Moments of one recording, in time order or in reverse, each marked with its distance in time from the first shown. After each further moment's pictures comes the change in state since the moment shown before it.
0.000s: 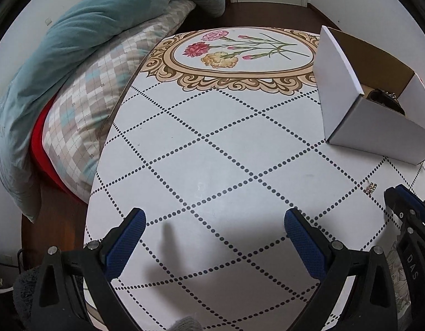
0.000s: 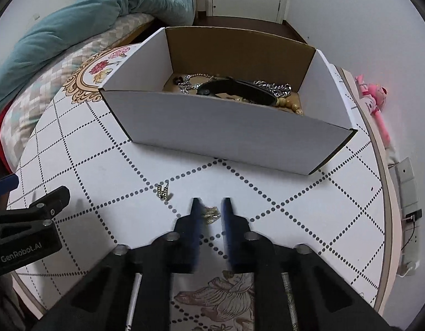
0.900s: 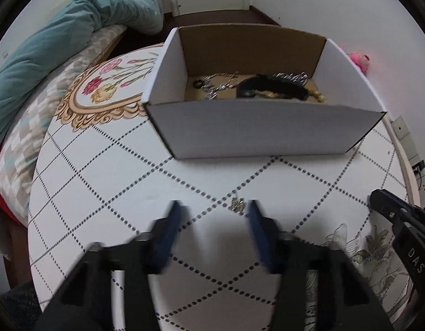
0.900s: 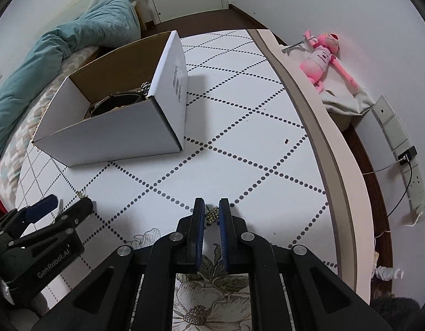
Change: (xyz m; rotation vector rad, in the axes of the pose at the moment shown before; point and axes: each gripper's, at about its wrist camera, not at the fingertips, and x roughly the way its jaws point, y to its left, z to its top) left arm -0.013 -0.110 0.004 0.167 -0.079 -0.205; right arm -0.020 -0.122 -0.027 0.301 0.005 -0.019
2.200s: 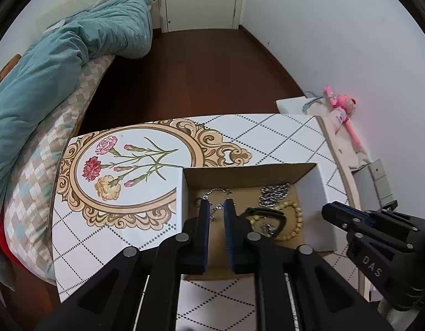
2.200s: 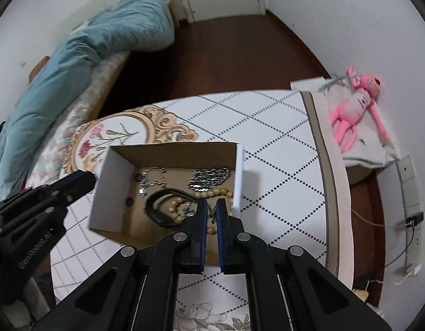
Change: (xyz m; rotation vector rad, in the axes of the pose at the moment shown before) left arm -0.042 0.027 0.132 -0.020 -0.043 -0.098; right arm -0.012 0.054 0.138 -0.112 0.082 0.119
